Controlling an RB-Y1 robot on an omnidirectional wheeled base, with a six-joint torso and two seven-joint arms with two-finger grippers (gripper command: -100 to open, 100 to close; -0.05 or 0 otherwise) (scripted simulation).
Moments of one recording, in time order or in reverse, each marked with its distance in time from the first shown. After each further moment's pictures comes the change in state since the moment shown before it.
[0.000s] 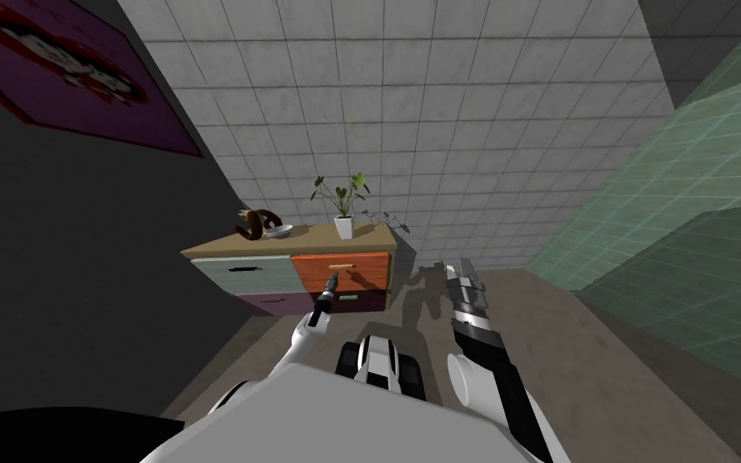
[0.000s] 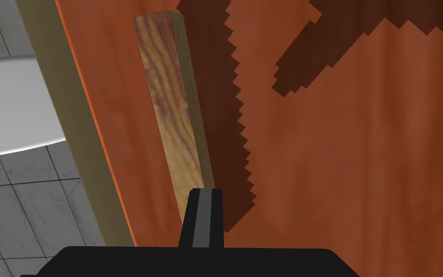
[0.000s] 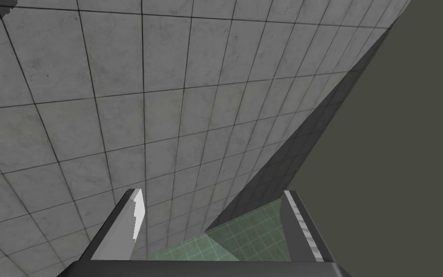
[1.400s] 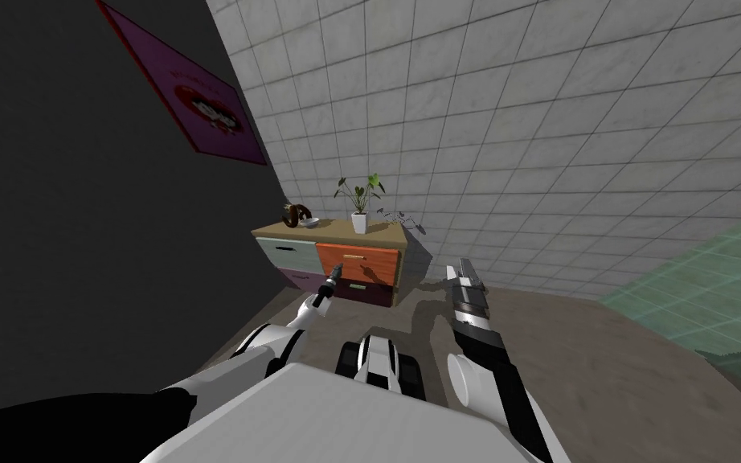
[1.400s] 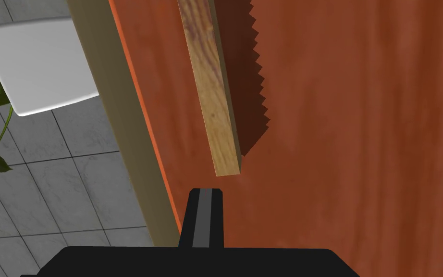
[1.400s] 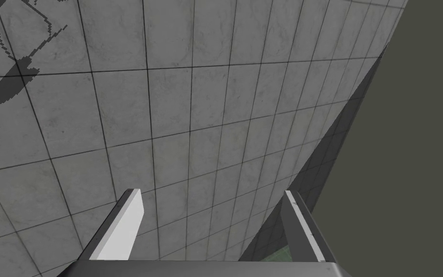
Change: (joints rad) left arm -0.306 0.139 -0.058 0.409 -0.082 -0.133 0.146; right arm 0.000 0.000 0.000 0.000 0.000 0.000 0.000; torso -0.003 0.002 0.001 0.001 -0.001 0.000
